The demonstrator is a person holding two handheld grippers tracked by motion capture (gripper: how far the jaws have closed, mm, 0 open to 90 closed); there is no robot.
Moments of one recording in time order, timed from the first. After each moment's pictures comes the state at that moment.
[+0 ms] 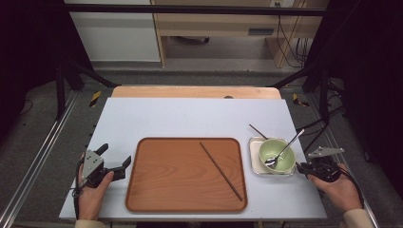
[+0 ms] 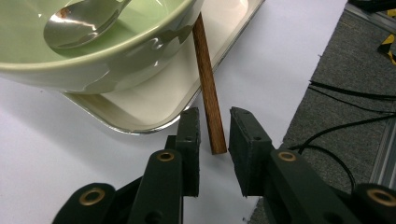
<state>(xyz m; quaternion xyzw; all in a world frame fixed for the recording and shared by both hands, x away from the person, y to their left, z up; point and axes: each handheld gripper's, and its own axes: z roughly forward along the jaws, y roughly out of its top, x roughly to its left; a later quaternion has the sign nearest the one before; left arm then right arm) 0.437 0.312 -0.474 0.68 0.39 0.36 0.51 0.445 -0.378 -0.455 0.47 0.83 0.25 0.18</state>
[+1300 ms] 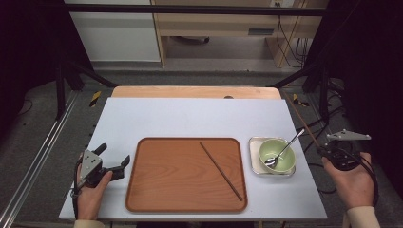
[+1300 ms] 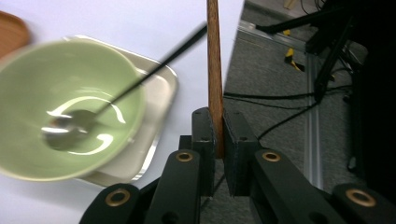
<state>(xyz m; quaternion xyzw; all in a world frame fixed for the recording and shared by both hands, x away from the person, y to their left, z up) 0.436 0.315 -0.472 0.68 0.39 0.37 0.51 0.432 -0.368 -0.362 0.54 0.74 0.24 0.30</state>
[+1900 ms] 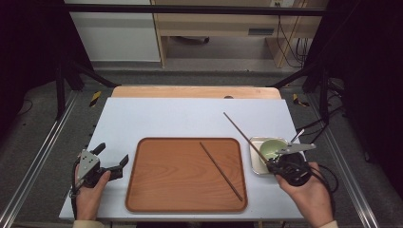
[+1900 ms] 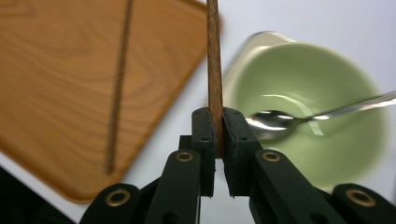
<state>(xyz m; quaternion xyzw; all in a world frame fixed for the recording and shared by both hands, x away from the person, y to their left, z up) 0.435 0.319 -0.470 0.67 0.39 0.36 0.52 0.404 -0.240 -0.369 0.48 0.82 0.28 0.17</state>
